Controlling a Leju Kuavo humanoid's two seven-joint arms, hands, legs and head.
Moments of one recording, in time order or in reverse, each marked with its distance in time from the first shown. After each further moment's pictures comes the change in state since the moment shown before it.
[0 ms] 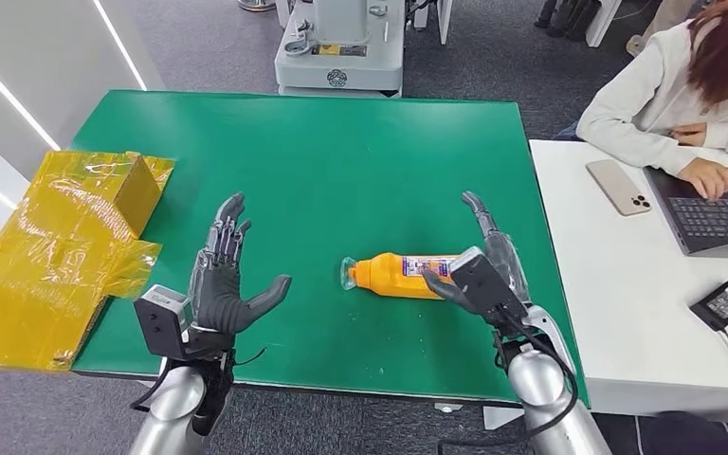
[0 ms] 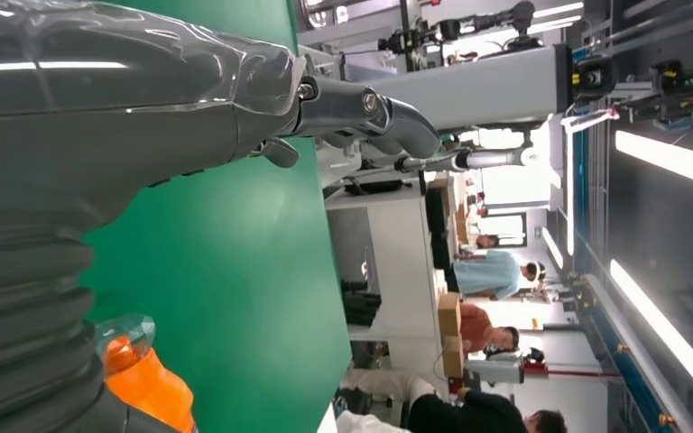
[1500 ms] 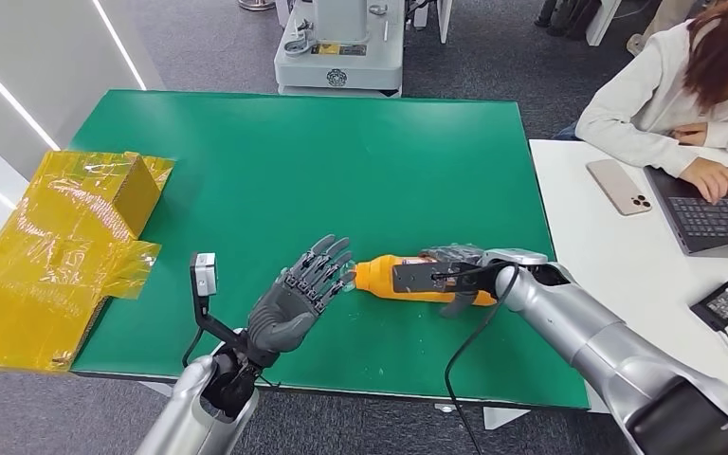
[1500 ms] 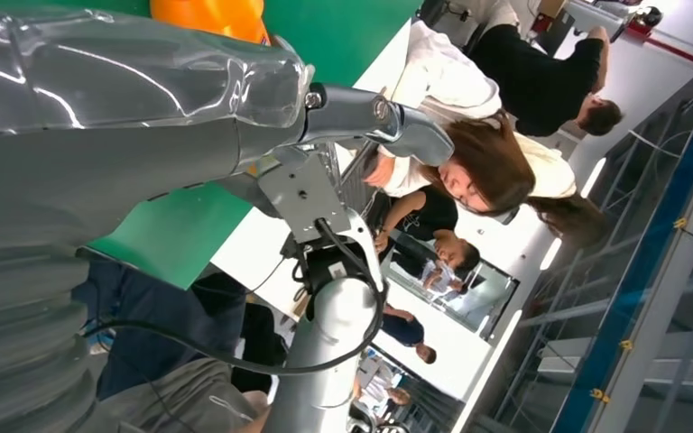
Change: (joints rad) left arm -0.100 0.001 -0.063 0.273 0.694 -0.708 0.309; right arm -0.612 -0.196 0.710 0.638 -0.147 0.539 0.245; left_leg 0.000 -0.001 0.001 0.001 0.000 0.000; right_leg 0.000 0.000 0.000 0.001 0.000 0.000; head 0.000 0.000
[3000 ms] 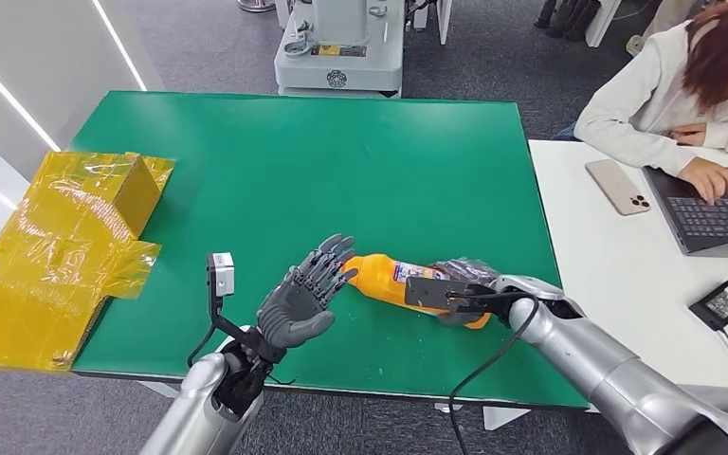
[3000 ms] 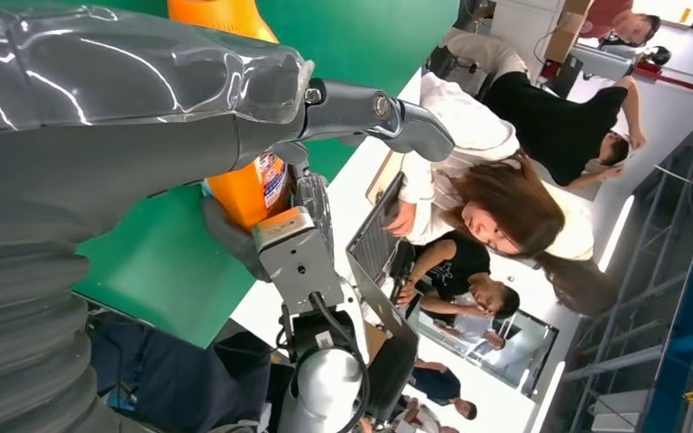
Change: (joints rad) left arm -0.017 -0.008 -0.024 0.020 -0.169 0.117 -0.074; right arm 0.139 -0.099 -0.037 -0.135 -0.056 -0.181 -0.028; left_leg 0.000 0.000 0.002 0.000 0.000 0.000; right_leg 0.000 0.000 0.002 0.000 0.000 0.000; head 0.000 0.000
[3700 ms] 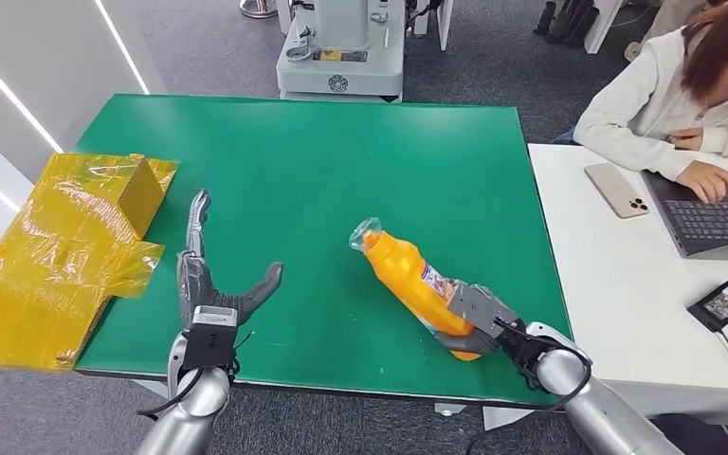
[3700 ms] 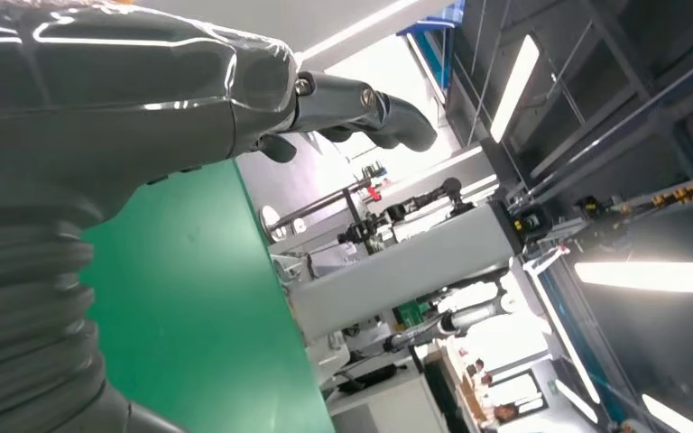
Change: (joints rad) left arm 0.063 0.045 0.013 -0.163 -0.819 1.088 -0.344; right arm 0.336 -0.056 -0.273 -0.186 -0.225 -0.120 -0.138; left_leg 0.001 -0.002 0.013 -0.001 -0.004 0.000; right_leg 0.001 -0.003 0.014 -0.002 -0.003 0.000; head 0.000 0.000
